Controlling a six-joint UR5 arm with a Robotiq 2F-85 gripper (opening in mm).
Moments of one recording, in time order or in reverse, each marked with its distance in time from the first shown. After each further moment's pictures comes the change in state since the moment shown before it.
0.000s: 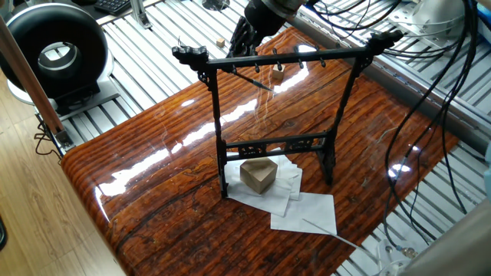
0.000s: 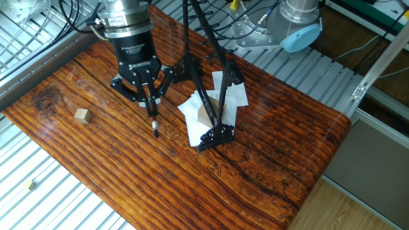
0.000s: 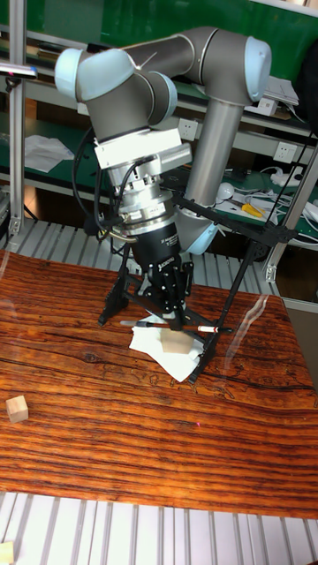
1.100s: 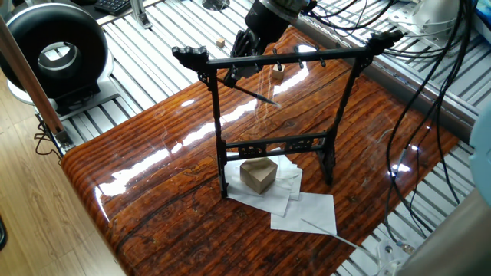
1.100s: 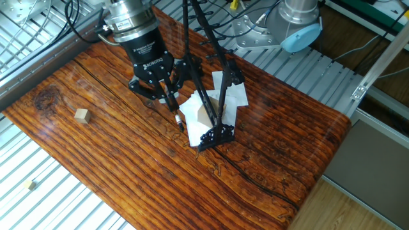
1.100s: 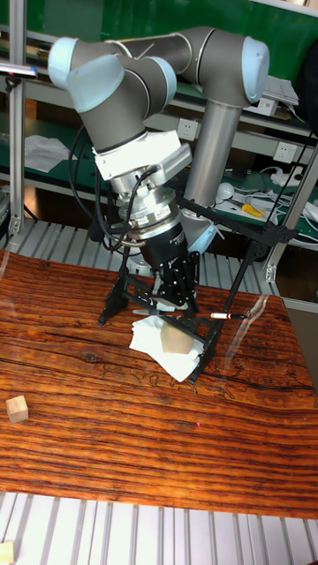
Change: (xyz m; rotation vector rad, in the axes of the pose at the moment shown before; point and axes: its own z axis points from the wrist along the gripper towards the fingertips) arm 0.007 0.044 0.000 -0.185 0.031 -0.035
